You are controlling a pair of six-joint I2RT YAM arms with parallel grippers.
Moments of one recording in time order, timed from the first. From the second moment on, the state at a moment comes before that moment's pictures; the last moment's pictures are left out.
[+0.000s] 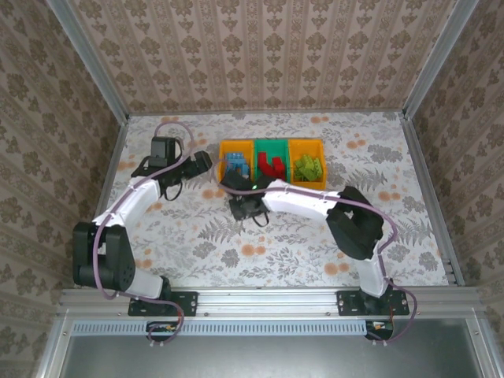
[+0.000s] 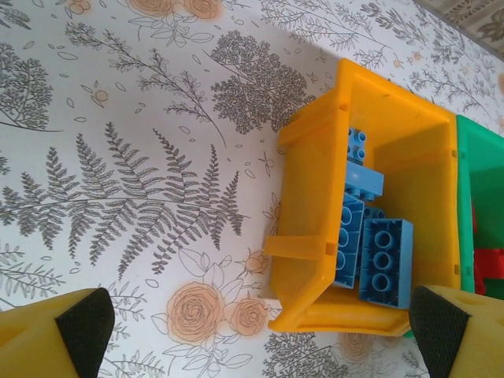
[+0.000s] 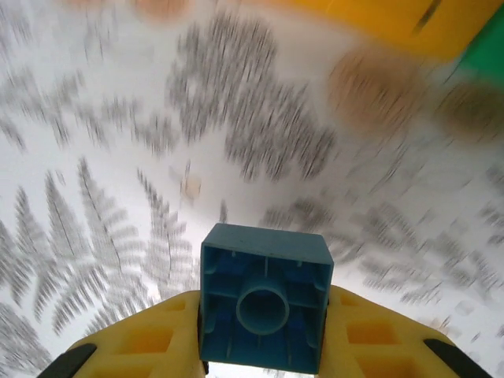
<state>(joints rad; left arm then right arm) -0.19 1.44 0.99 -0.35 0.19 -0.50 0.89 1.99 1.54 -0.69 0.12 0.61</state>
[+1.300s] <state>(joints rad) -0.19 1.37 0.92 -0.39 0.13 -0.41 0.57 2.28 1.98 -0.54 -0.22 0.76</state>
